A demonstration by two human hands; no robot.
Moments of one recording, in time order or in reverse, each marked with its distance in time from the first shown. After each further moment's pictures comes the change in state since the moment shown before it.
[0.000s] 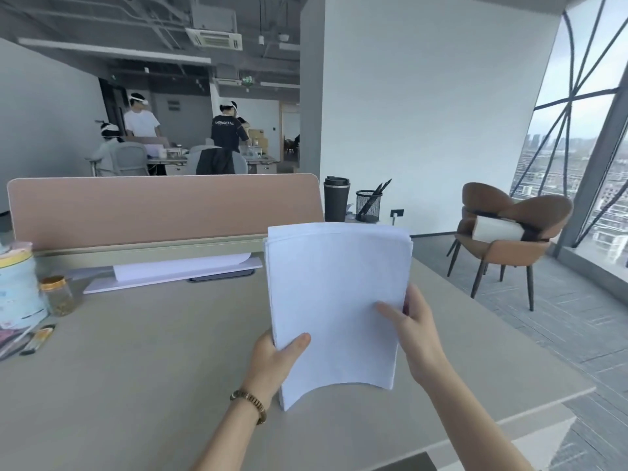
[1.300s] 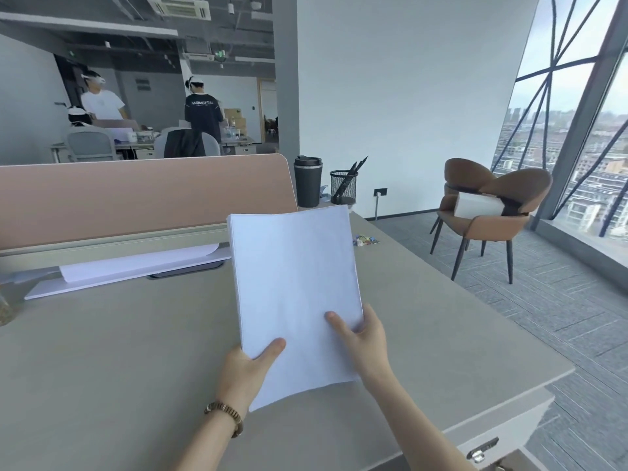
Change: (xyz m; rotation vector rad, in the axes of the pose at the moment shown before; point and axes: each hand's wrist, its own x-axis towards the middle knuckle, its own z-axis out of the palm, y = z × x) left_hand 0.027 -0.034 0.032 0.105 0.117 -0.052; right_hand 0.035 0.091 0.012 -0.119 0.083 0.160
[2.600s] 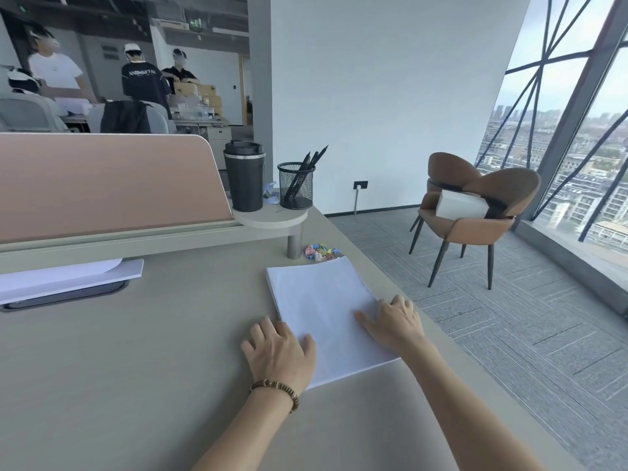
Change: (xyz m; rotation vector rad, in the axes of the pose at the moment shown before) left_hand 0.151 -0.013 0.258 1.193 0.092 0.185; right_hand 0.266 0.060 -0.140 -1.228 -0.064 0.068
